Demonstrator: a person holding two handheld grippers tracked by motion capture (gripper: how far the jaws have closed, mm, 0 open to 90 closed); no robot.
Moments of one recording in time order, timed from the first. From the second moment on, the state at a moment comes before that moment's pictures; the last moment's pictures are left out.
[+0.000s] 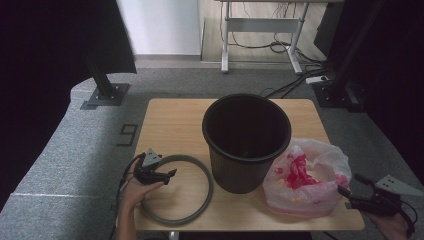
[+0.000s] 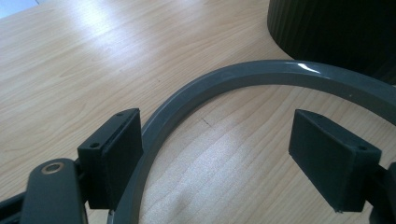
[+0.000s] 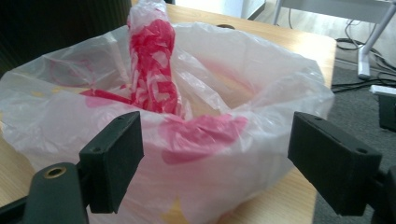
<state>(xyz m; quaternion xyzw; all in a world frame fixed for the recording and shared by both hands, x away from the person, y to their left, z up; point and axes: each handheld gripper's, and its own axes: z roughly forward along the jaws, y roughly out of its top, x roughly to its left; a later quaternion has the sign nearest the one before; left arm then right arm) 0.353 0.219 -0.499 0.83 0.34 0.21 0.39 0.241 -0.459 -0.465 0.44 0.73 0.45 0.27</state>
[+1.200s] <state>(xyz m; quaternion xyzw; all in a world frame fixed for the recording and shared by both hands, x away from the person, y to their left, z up) 0.353 0.218 -0.501 0.83 0.34 0.21 0.38 0.281 -0.410 -0.438 0.39 0.75 0.47 0.25</state>
